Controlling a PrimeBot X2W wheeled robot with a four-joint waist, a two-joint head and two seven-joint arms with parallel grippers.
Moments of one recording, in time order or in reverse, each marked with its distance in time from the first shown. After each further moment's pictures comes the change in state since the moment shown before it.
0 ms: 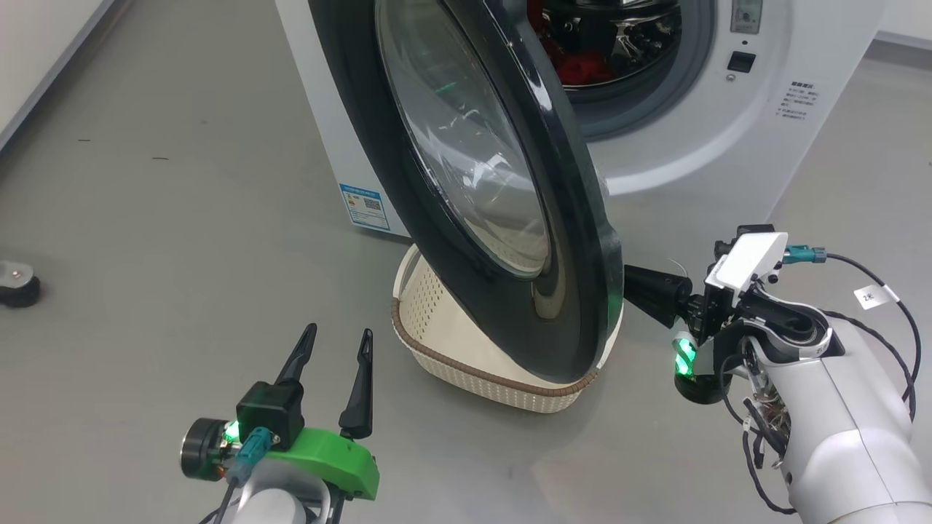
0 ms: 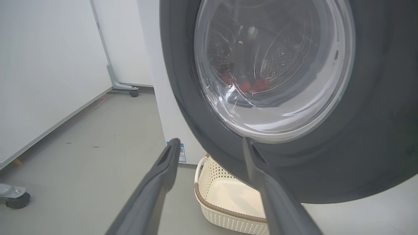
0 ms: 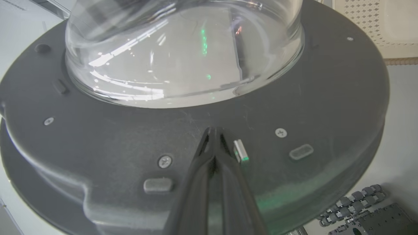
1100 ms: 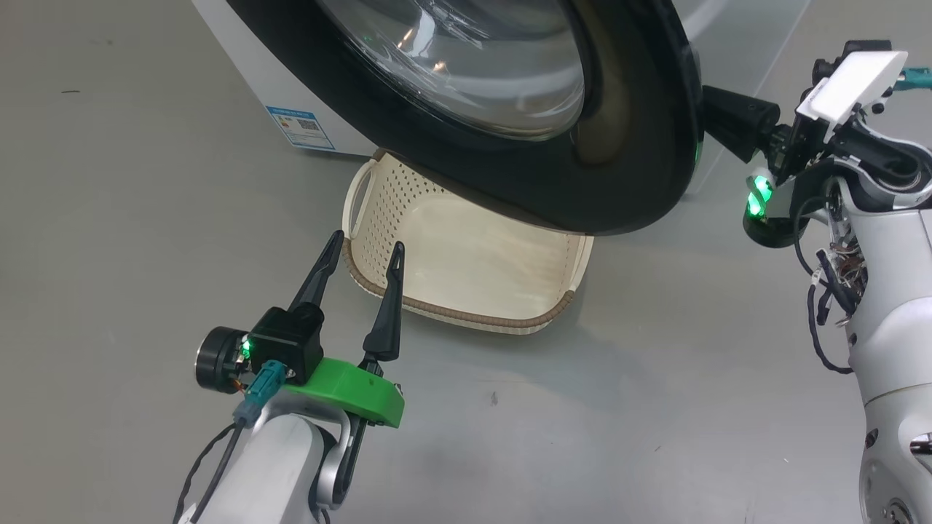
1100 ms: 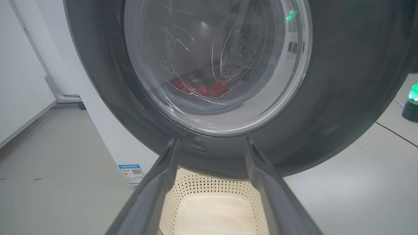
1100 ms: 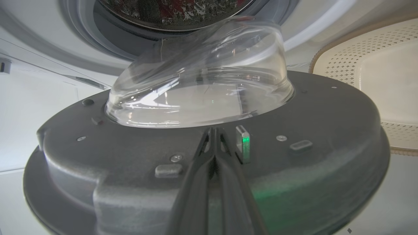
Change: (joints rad) left arm -0.162 -0.002 -0.065 -0.073 -0.016 0.000 0.000; right arm -0.310 -0.079 -0.092 0.024 -0.085 -0.017 0.010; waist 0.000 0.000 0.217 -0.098
